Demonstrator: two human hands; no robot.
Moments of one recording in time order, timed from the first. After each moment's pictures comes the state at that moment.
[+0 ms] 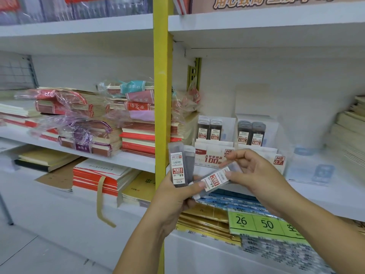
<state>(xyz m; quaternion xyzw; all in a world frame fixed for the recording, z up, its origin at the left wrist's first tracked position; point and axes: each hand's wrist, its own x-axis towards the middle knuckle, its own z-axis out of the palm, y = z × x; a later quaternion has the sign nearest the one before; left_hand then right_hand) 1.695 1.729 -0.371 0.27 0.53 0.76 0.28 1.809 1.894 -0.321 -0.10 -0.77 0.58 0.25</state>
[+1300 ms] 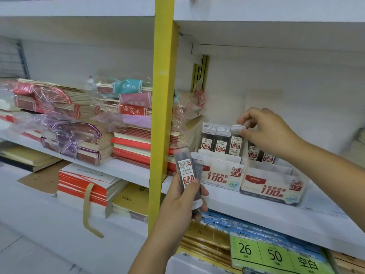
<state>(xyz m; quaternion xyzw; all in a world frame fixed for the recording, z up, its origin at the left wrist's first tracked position) 1.675 1.767 -0.370 0.28 0.55 0.76 0.22 1.726 1.984 -0.226 -0.12 -0.93 0.08 0.33</state>
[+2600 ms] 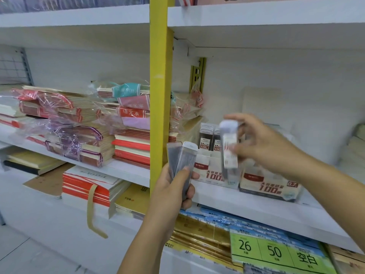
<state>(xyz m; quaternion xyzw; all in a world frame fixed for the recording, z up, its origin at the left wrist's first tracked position) 1.668 1.758 -0.351 0.26 0.51 0.80 0.18 1.767 1.928 -0.233 -0.04 -0.90 0.38 0.23</state>
